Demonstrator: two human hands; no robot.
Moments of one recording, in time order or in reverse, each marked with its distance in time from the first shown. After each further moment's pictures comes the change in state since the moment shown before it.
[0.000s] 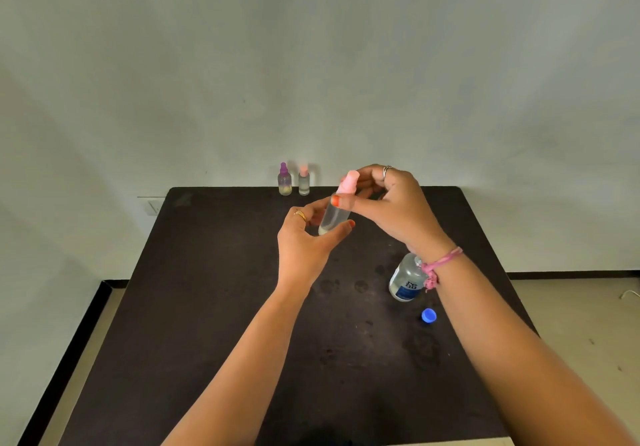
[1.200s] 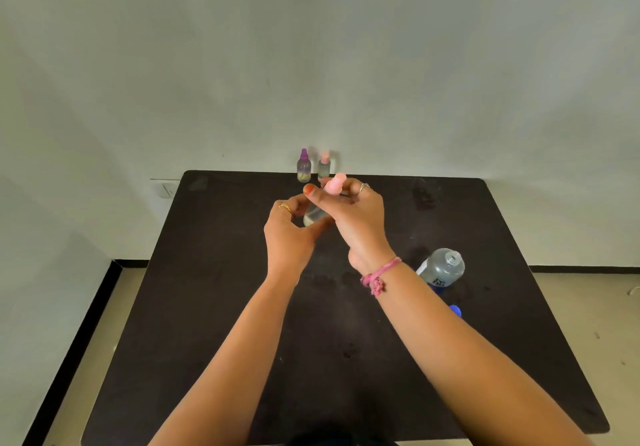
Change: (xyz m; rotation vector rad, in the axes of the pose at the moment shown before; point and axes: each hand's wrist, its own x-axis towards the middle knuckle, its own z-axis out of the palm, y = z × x) left_hand 0.034 -0.036 -0.053 -0.043 0.068 -0.066; right_hand 0.017 -0.005 0.119 0.564 0.212 0.373
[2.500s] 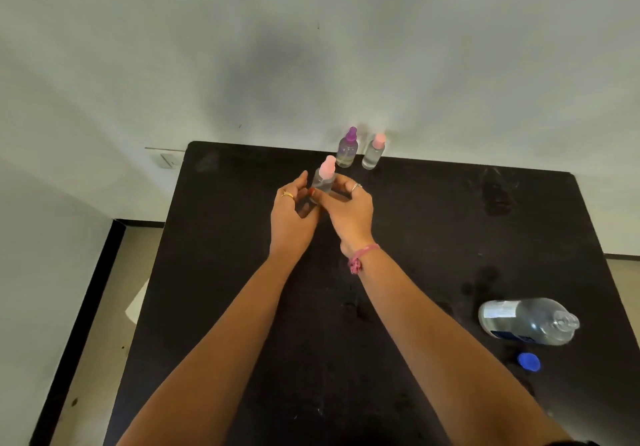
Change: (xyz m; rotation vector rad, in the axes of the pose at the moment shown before) left_hand 0.173 -0.125 -0.021 0.127 -0.100 -0.153; right_hand 0.163 0.145 0.100 -0.176 0.061 0.232
